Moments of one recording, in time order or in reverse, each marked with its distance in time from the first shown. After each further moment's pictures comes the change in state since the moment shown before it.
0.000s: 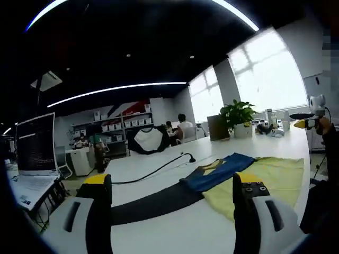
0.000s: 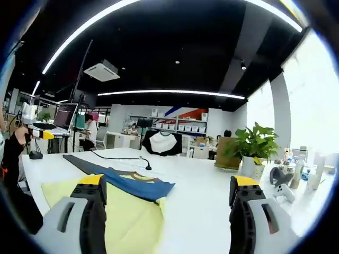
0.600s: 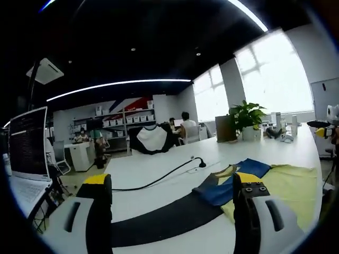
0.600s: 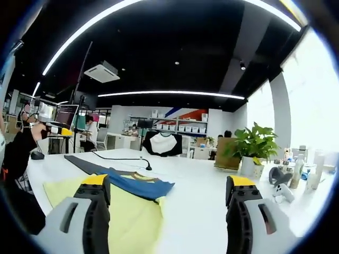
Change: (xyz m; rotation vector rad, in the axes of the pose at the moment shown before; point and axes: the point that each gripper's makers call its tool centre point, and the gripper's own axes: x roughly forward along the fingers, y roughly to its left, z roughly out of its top) left arm 0.076 0.048 0.007 -0.037 0.022 0.036; right arm -0.016 -0.015 0.002 0.011 -0.024 0.007
